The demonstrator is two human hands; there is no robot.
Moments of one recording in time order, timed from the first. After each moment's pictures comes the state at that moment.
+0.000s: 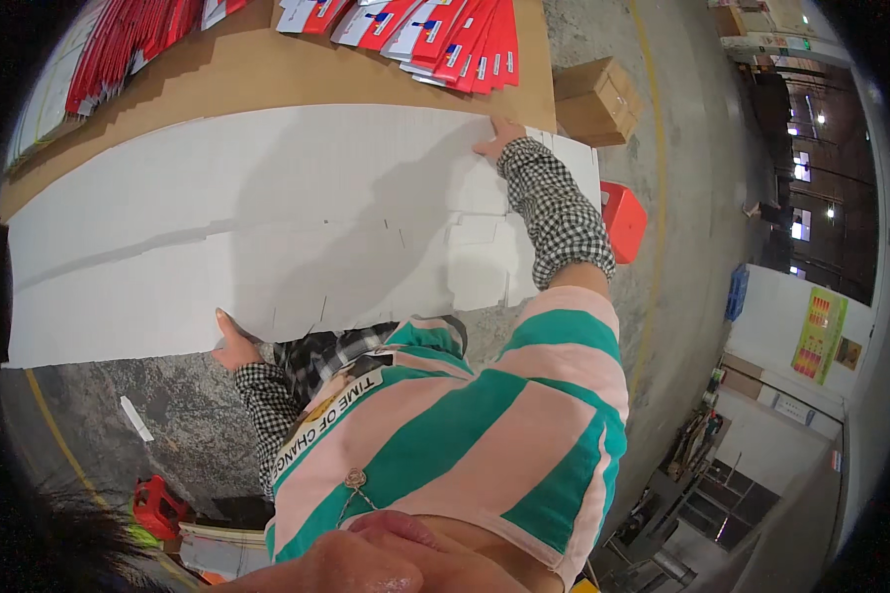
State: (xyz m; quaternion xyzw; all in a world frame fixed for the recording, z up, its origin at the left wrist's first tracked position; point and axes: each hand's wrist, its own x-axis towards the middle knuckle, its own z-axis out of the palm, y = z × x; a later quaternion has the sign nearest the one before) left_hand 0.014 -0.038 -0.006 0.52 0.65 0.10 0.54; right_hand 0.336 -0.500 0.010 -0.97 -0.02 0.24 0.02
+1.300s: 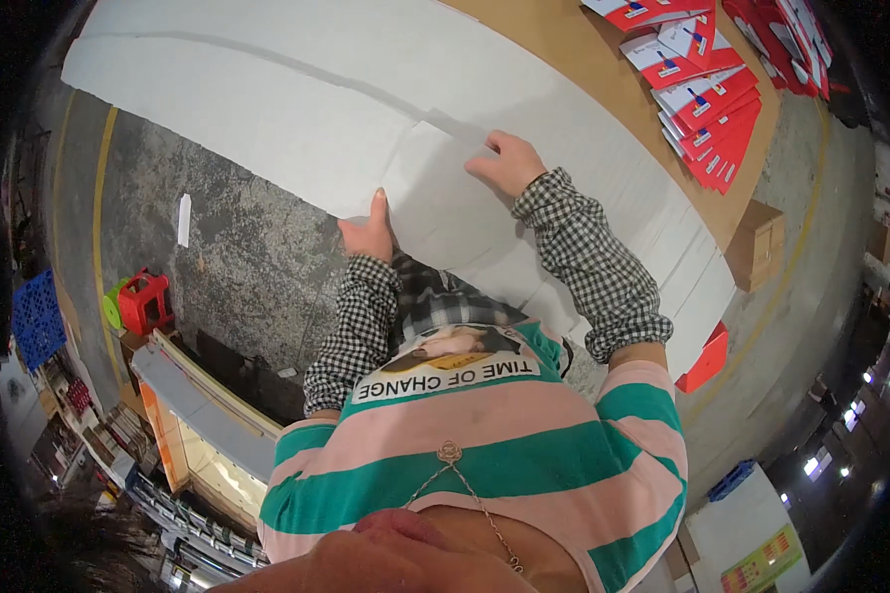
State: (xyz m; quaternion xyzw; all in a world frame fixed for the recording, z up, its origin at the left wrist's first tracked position) left_hand 0.005 -0.029 -0.010 0.56 0.61 0.17 0.53; right_hand 0.218 -0.146 0.048 -0.85 -0.25 0.41 0.23
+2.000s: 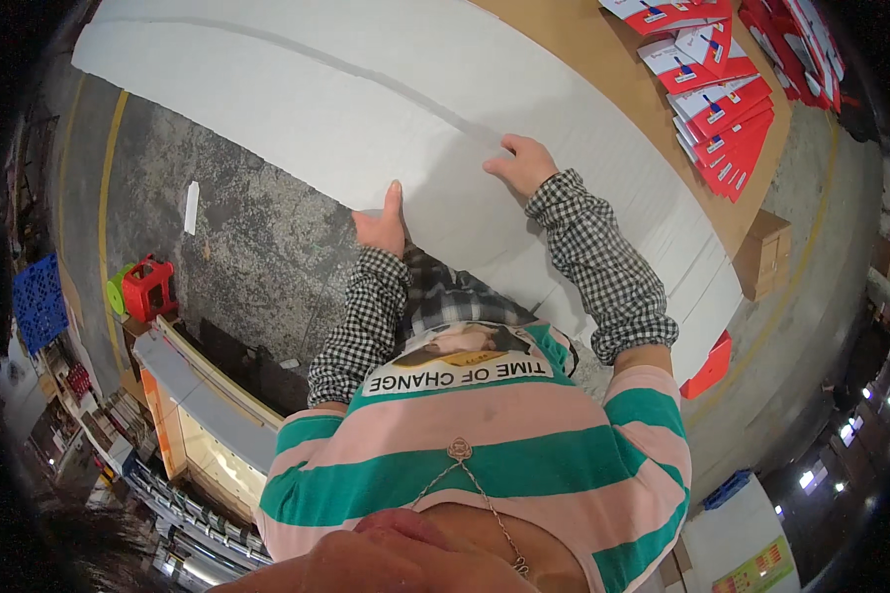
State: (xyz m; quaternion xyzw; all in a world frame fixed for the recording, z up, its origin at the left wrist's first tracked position) left_hand 0.007 -0.028 -0.011 0.55 0.60 0.16 0.56; right_hand 0.221 -0.164 -0.002 -0.83 -0.27 0.39 0.29
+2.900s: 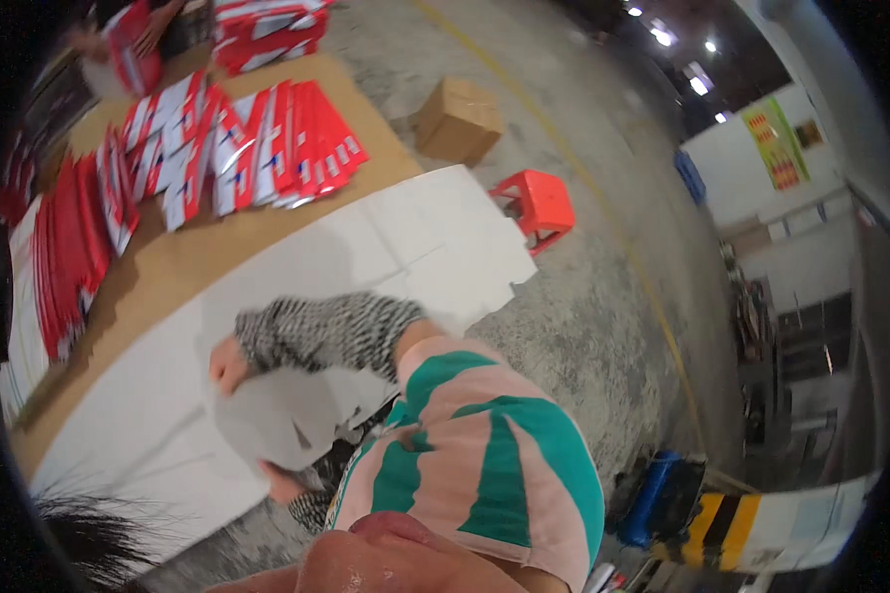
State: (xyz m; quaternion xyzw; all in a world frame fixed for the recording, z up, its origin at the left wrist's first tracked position) left_hand -0.003 -0.041 -0.093 0.62 0.53 -0.03 0.57; right_hand 0.279 -0.175 0.050 -0.70 -0.46 0.42 0.37
